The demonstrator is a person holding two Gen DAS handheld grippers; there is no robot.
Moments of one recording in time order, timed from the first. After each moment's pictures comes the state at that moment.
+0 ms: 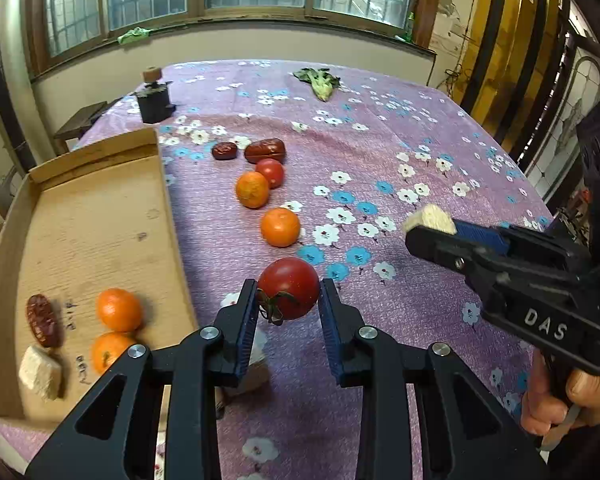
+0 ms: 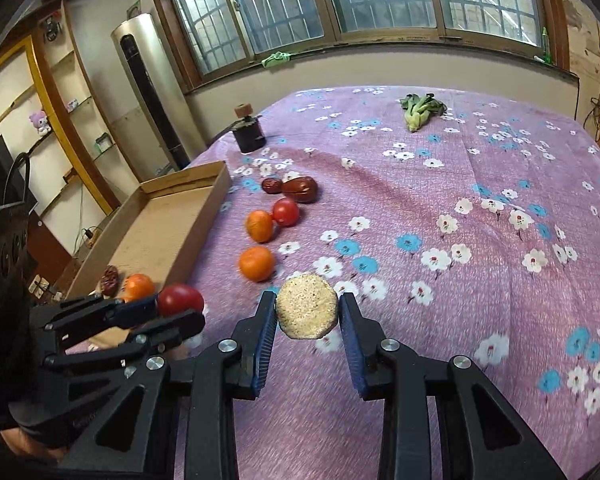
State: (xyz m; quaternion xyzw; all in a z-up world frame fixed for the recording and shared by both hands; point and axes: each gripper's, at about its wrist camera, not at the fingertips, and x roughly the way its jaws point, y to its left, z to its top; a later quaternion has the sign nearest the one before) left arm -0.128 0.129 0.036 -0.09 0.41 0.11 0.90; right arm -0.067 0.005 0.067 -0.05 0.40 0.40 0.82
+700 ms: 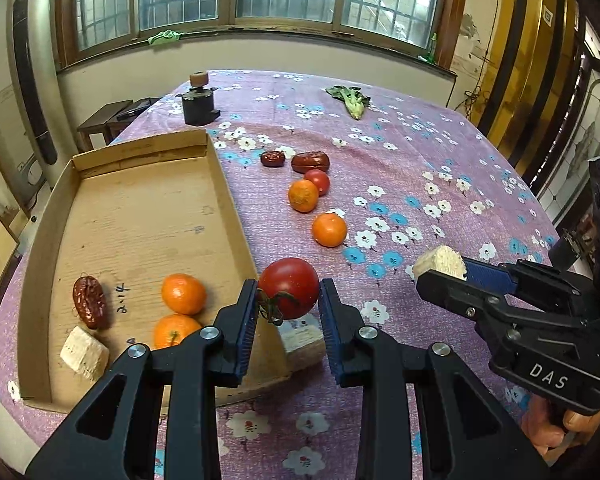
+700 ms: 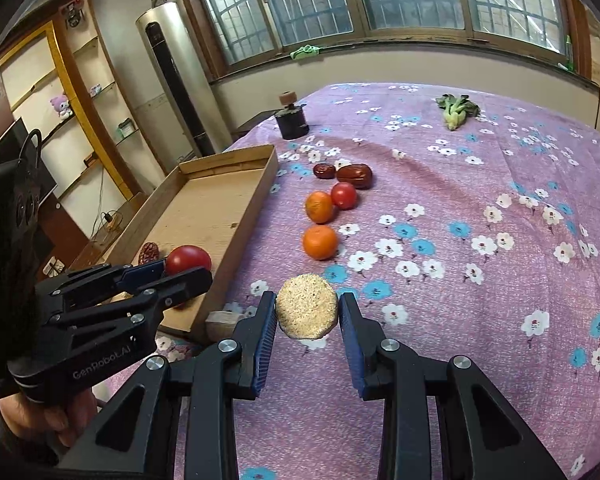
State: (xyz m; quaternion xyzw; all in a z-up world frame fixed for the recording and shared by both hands) left arm -0.159 0.159 0.046 -0.11 0.39 0.15 0.90; right arm -0.105 0.028 0.072 -0.06 0.40 0.44 0.80
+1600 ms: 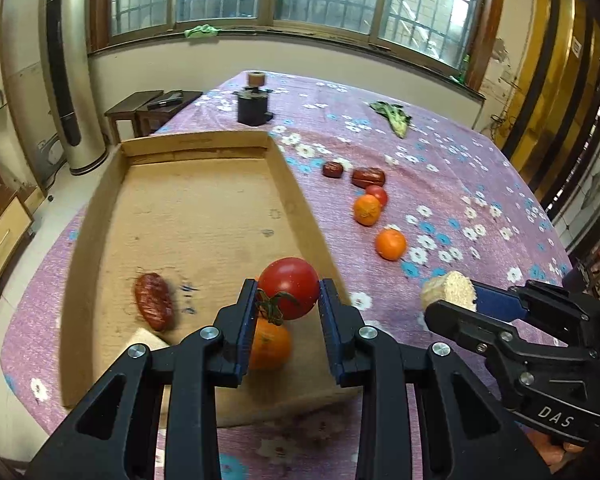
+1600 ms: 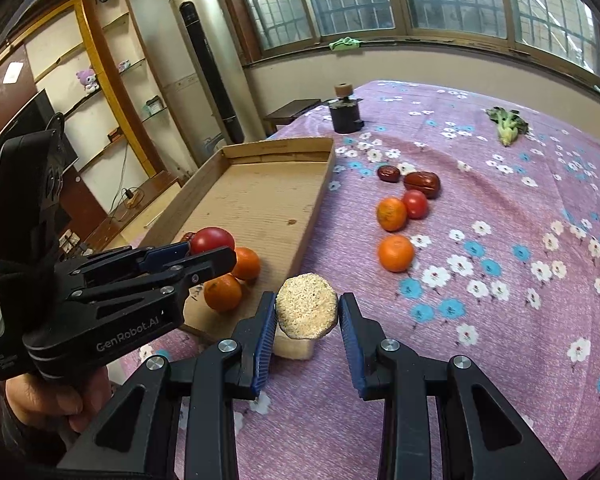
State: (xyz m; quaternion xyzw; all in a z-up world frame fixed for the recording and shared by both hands) left arm -0.184 0.212 0.049 -0.14 0.38 0.19 0.90; right arm -0.133 0.082 0.079 -0.10 0.40 0.48 0.77
